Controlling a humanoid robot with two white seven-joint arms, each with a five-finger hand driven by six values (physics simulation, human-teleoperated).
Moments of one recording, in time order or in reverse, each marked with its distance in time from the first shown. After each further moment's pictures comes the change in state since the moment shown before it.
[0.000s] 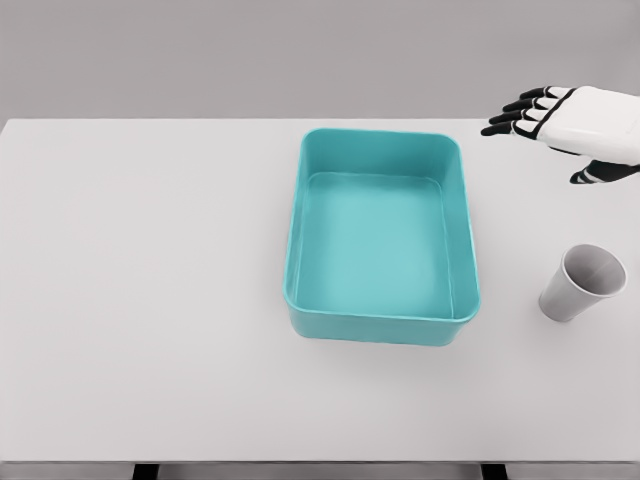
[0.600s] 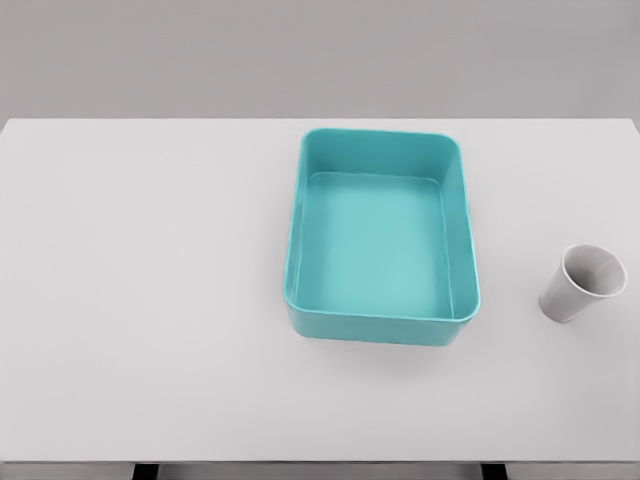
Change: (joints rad) left arm -0.002 0.000 0.000 0.000 0.000 0.000 0.000; right arm 0.233 -0.149 -0.064 0.545 -0.854 -0.093 0.117
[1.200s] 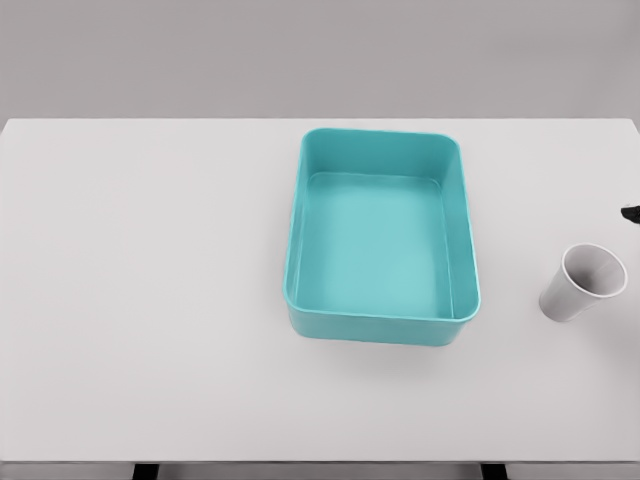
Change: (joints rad) left arm 0.000 0.000 0.000 0.000 0.000 0.000 0.000; right arm 0.060 -0.020 0.250 0.031 -0.089 -0.098 0.002
